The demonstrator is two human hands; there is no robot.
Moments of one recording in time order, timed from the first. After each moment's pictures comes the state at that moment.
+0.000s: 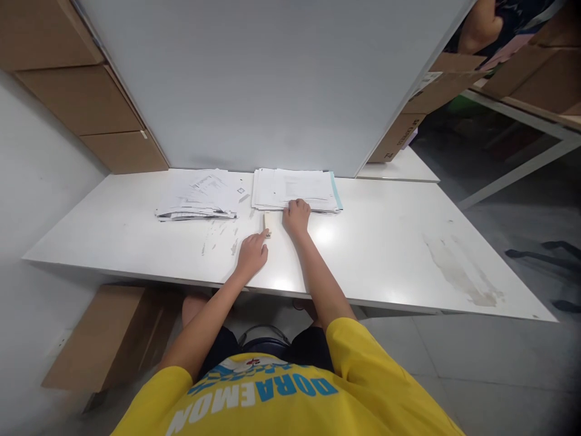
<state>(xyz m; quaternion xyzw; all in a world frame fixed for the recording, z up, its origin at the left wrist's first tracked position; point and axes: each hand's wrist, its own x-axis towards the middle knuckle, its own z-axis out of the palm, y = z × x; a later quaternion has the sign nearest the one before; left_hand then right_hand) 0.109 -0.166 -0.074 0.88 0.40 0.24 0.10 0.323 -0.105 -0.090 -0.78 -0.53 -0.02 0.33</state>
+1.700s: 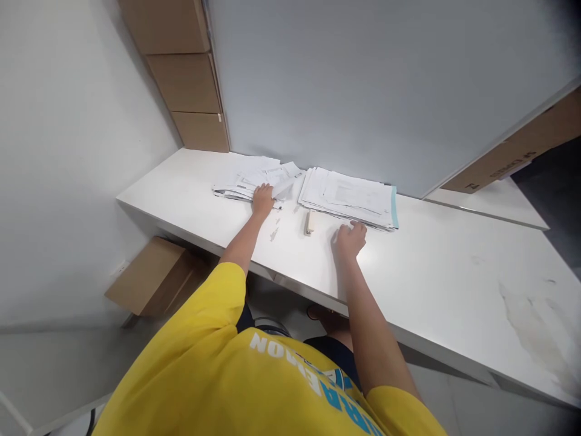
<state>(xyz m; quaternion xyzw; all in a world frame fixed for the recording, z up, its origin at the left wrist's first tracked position) 0.056 -0.016 -0.065 0.78 0.59 0.21 0.01 0.327 -0.168 -0.112 -0.80 -0.39 0.06 0.45</state>
